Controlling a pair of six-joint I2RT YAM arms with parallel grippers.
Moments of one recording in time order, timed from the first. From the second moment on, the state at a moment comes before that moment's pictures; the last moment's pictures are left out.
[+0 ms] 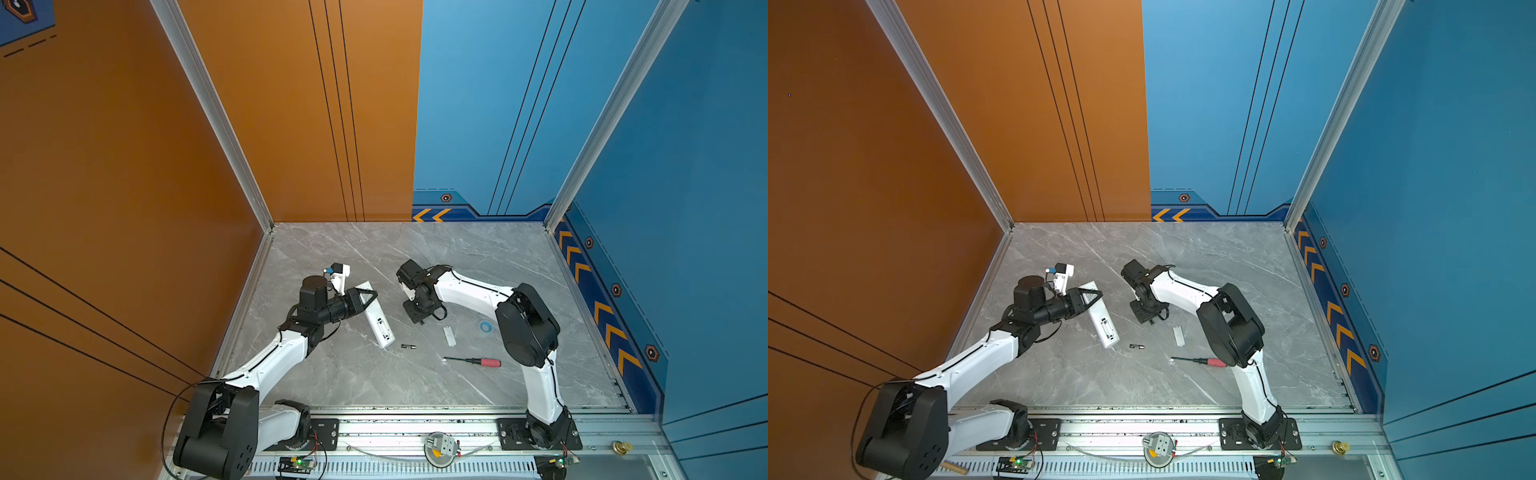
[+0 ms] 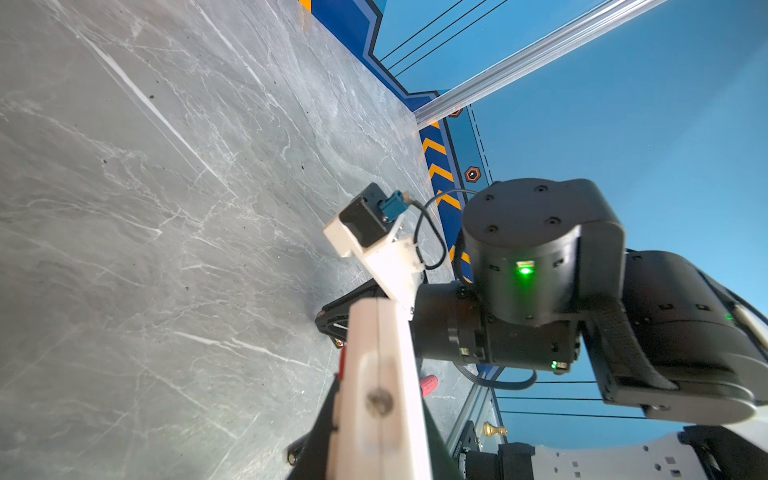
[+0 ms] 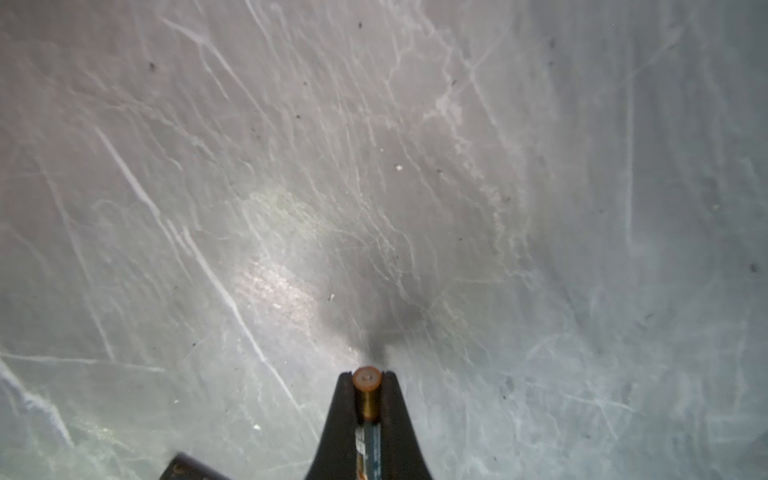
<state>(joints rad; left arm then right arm) -0.22 1.20 0.55 0.24 0.66 -0.80 0.74 2.05 1.55 -0.83 0.03 0.19</state>
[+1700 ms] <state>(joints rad) -0.26 1.12 0.47 0.49 0.63 -0.91 0.99 1.57 1.38 -0.75 0.14 0.35</state>
